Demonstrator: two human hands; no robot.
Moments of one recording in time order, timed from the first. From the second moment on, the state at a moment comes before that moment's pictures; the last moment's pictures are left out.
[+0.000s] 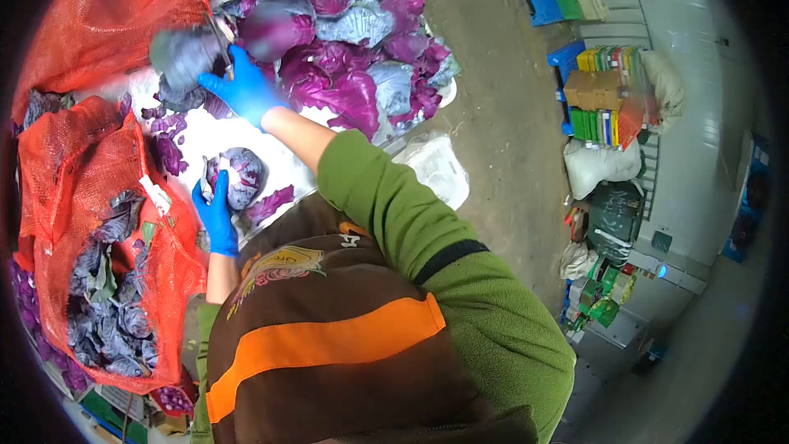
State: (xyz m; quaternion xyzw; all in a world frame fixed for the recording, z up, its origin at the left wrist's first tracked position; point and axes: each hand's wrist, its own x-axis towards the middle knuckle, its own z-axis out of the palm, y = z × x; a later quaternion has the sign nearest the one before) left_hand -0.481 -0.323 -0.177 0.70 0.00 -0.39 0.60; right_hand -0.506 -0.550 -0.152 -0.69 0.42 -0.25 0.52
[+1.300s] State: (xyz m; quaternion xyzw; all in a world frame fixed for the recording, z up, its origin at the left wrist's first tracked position) left_hand -0.529 -0.339 -0.186 0.76 -0.07 -0.38 0.52; right_hand -0.615 -0.460 -0.156 -0.89 0.41 0.04 0.21
